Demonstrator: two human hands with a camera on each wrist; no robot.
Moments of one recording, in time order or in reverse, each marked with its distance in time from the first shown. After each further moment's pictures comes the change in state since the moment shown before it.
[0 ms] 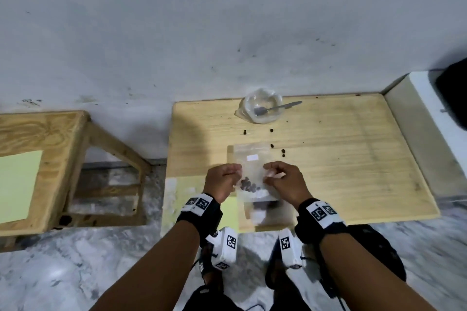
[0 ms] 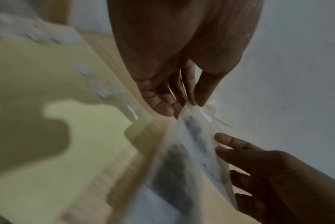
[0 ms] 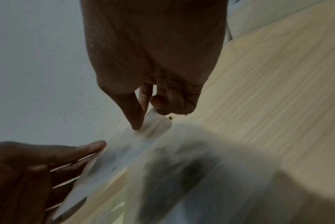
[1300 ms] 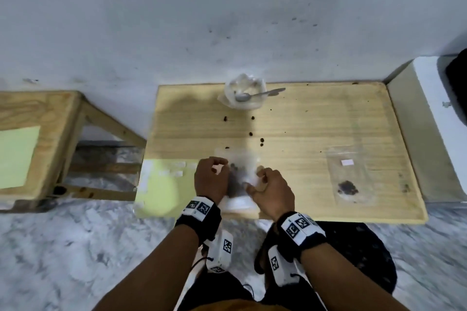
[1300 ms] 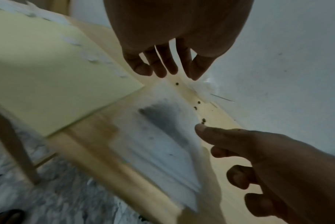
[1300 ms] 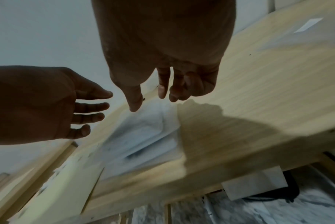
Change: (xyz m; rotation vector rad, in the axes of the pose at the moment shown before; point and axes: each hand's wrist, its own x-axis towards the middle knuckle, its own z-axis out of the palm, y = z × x) left_hand -0.029 -0.016 0.092 0.347 0.405 0.128; right_hand -0.027 0.055 -0.048 -0.366 -0.076 0.000
